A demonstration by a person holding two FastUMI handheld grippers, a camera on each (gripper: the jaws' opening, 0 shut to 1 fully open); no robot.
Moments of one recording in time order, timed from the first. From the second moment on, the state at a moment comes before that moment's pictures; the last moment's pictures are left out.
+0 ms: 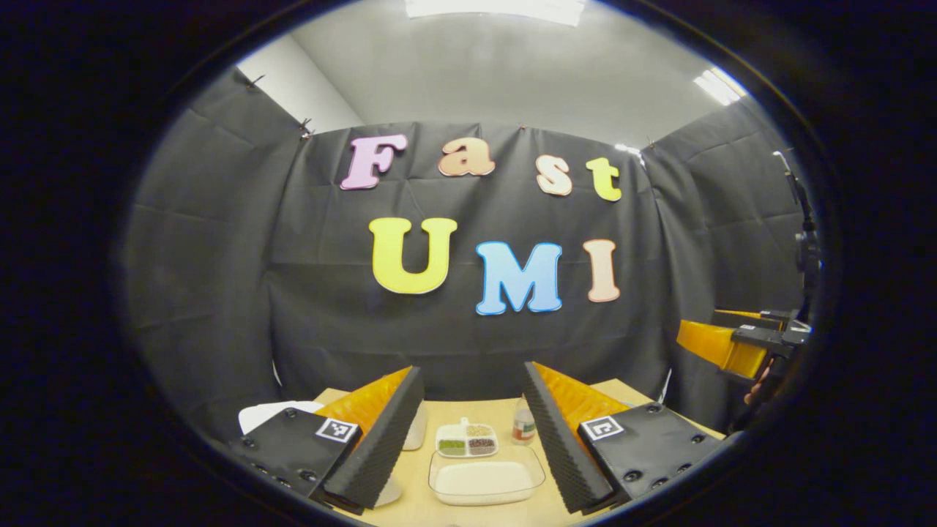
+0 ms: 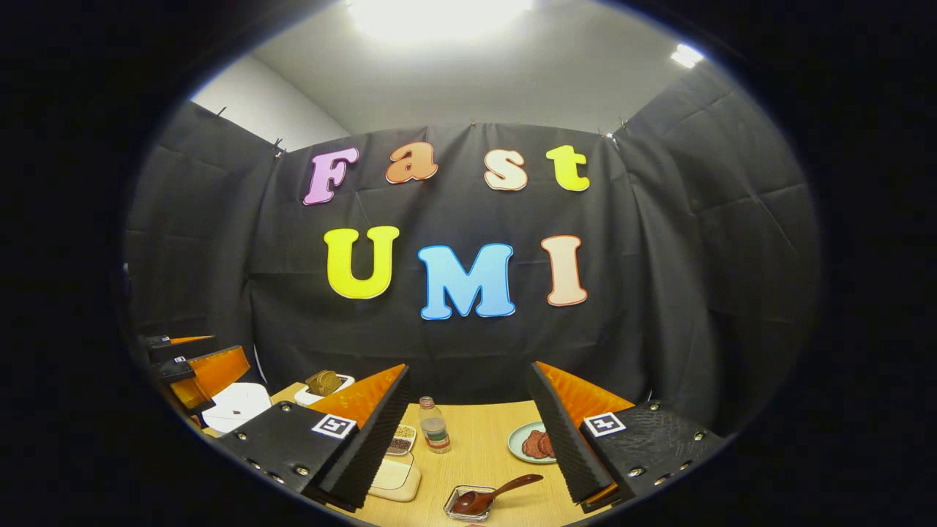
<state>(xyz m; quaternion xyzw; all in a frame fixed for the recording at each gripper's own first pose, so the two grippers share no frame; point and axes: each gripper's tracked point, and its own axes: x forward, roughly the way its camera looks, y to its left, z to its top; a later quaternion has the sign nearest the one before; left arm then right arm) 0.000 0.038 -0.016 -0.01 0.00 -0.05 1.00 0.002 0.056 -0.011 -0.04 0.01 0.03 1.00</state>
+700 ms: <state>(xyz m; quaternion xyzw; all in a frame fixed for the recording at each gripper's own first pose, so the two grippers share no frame) 0.020 0.166 -0.138 -0.06 0.18 0.00 0.98 0.012 0.089 -0.053 -0.05 0.06 0.05 1.00</state>
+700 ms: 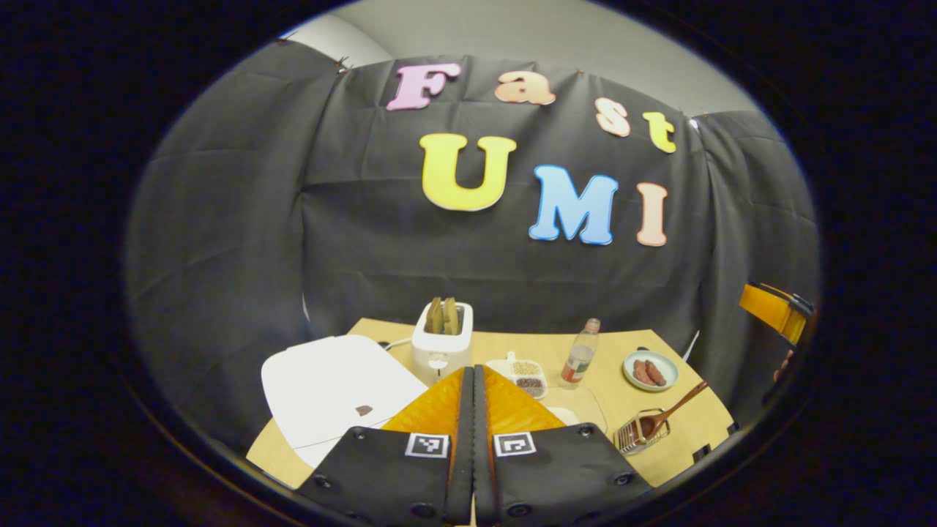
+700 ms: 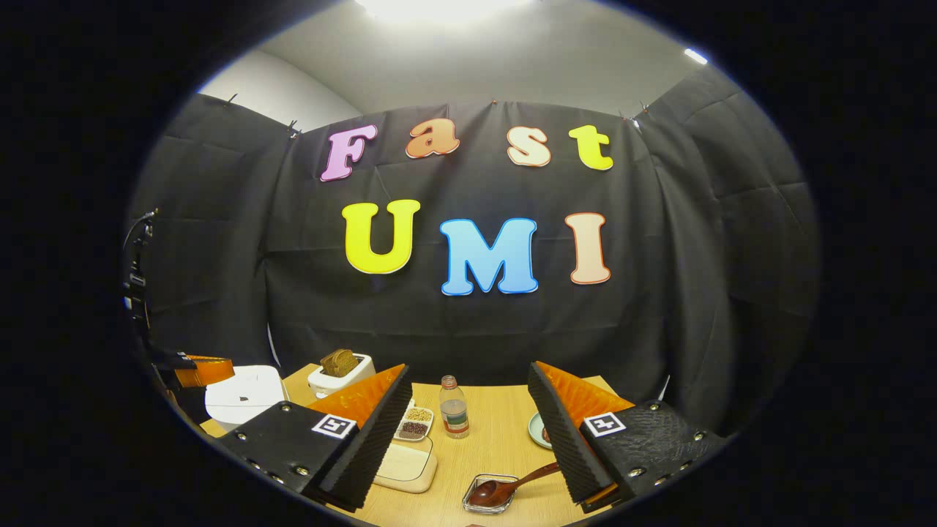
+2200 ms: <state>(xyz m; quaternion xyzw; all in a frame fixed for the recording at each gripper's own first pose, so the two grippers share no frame) 0.054 0.266 -0.076 0.00 0.10 0.12 0.99 0.032 0.089 -0.062 -0.05 0.07 0.06 0.99</state>
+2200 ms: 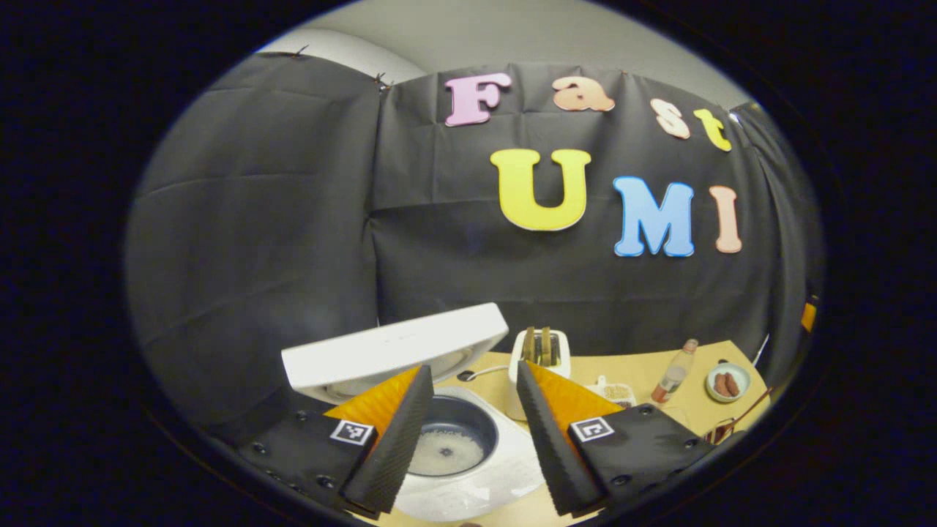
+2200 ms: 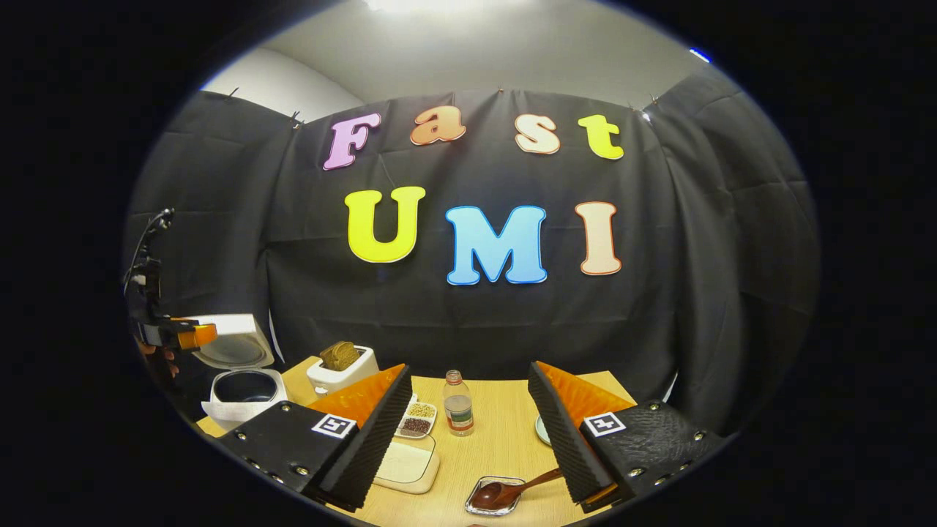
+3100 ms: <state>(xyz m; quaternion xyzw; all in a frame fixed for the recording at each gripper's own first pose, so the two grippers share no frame) 0.017 0.111 -0.040 0.00 0.03 0.00 1.00 0.026 -0.016 -0.141 0.02 0.16 -0.05 0.99</state>
